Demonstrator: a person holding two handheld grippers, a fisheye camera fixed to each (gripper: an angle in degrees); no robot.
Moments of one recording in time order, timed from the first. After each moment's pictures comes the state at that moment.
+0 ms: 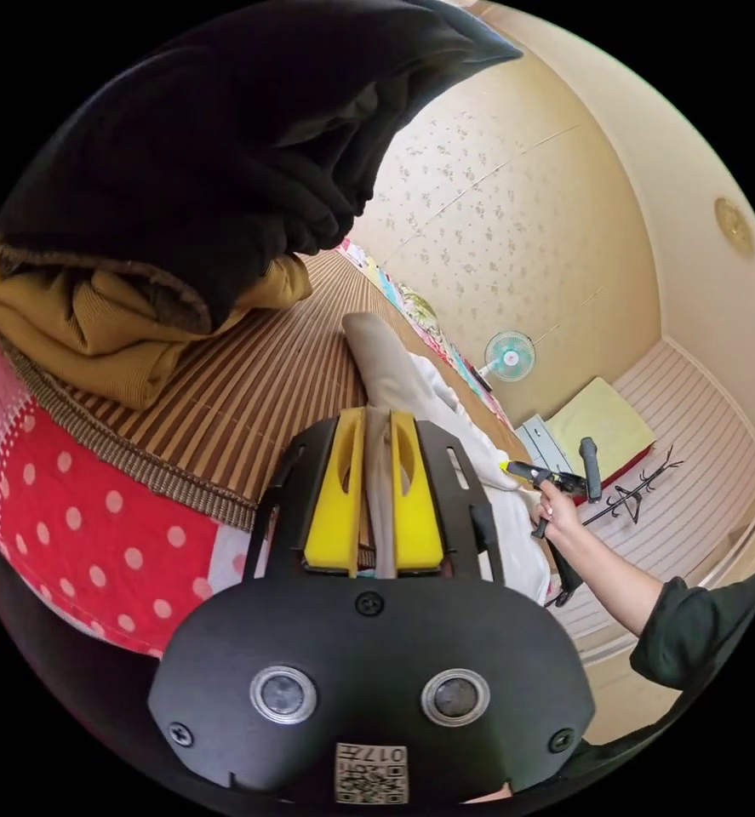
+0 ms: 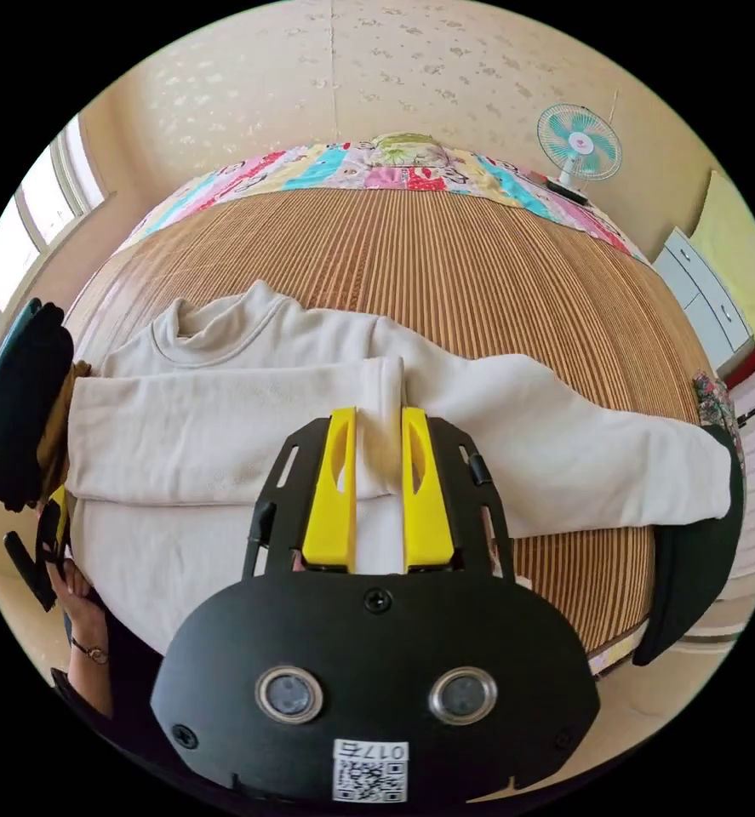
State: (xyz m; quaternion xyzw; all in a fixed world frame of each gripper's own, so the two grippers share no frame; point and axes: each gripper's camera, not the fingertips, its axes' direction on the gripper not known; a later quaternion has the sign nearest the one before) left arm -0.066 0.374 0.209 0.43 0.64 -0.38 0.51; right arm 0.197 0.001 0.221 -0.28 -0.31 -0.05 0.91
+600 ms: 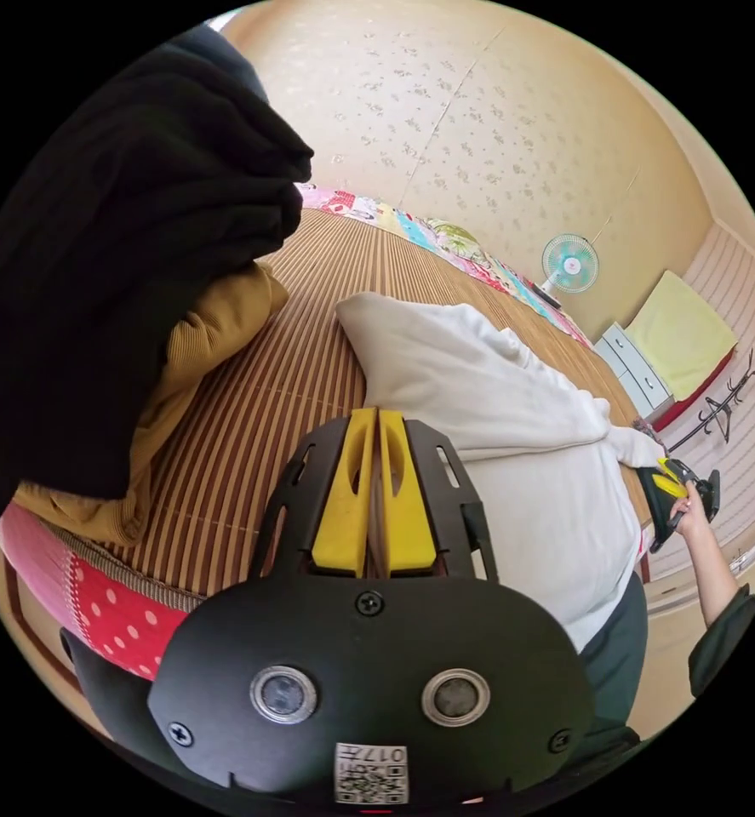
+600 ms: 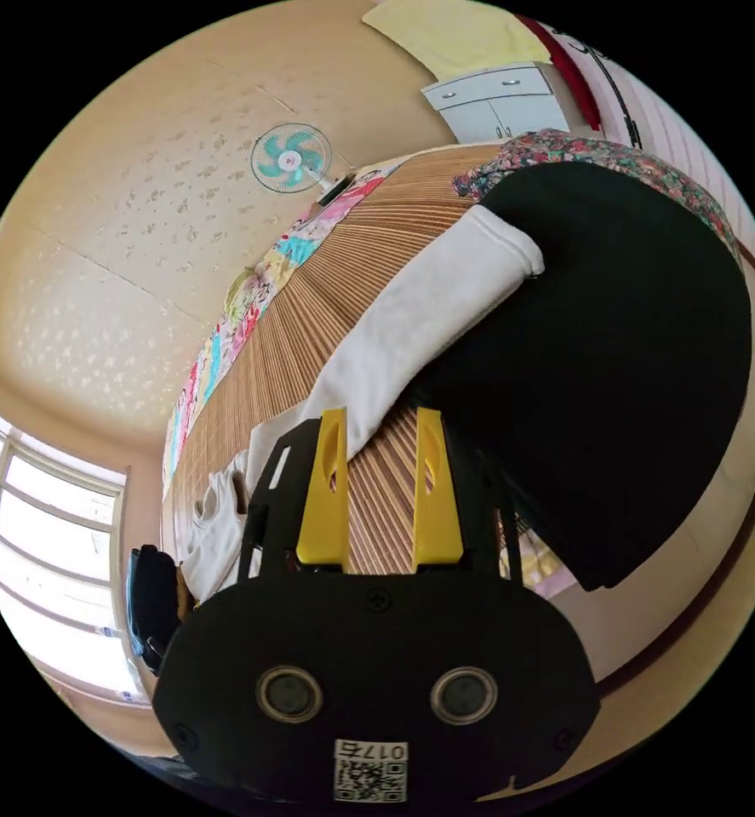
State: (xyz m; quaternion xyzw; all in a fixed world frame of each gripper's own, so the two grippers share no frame) left arm -0.068 0.264 0.200 0.38 0.57 -0.30 0.66; right arm 0.563 0.084 0.301 -0.29 -0.31 0.34 0.84
